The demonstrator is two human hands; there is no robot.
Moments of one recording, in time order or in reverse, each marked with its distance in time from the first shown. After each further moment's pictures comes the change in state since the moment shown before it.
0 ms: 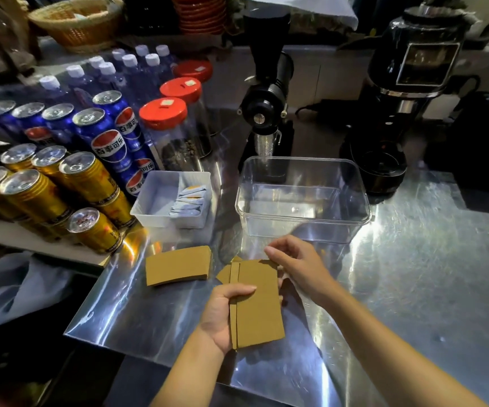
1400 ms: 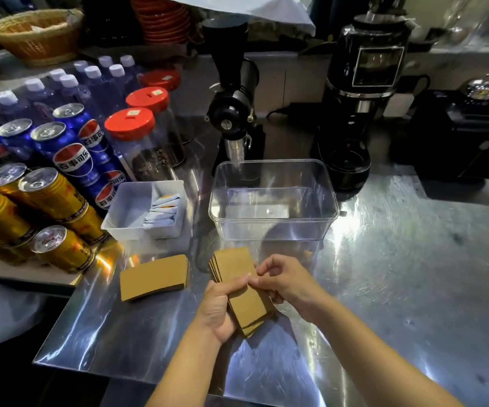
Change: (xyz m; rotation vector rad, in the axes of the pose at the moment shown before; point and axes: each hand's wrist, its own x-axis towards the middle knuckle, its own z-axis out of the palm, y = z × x) left_hand 0.030 -0.009 0.017 0.111 0.132 0.181; right_hand -0.034 -0.012 -0.010 0.117 -0.018 0.317
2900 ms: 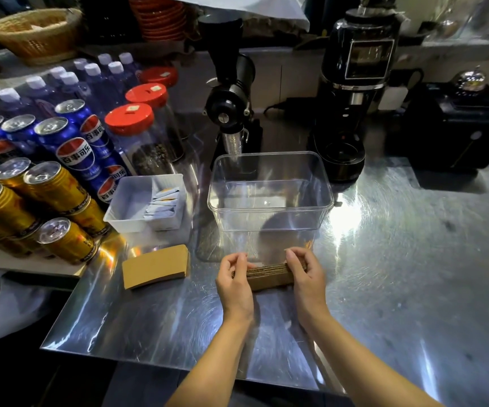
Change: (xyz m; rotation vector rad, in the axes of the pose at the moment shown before) left_hand 0.018 -0.043 0.014 0.360 0.477 0.571; right_hand -0.007 0.052 -0.002 0.136 0.578 -0.419
